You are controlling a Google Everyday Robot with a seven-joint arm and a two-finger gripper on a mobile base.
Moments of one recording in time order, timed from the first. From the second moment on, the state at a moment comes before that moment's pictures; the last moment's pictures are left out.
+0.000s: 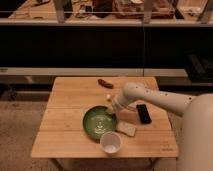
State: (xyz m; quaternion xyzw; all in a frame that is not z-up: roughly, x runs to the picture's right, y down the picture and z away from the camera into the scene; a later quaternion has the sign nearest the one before) arm 0.017 0.132 0.868 0.14 -0.33 -0.86 0.36
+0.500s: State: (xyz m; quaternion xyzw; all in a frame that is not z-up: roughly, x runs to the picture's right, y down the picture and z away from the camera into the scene) arm -0.063 0.149 0.822 0.18 -0.34 -0.87 0.30
